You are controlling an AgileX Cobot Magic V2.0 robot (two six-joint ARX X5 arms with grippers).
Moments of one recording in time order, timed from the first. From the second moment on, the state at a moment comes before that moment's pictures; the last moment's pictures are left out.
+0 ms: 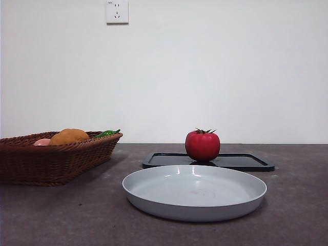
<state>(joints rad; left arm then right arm) -0.35 0.90 1.15 -1.13 0.52 0.11 0.50 0.80 1.10 -1.15 -0.31 0.00</state>
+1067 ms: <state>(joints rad) 0.06 0.20 0.37 -0.08 0.12 0.22 0.50 0.80 1.10 -1.15 -0.31 0.00</state>
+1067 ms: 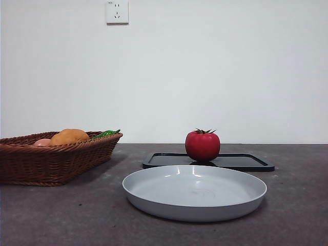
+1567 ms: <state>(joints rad) 0.06 0.00 0.06 -0.09 0.12 0.18 0.50 0.80 1.10 -1.15 -0.31 0.00</state>
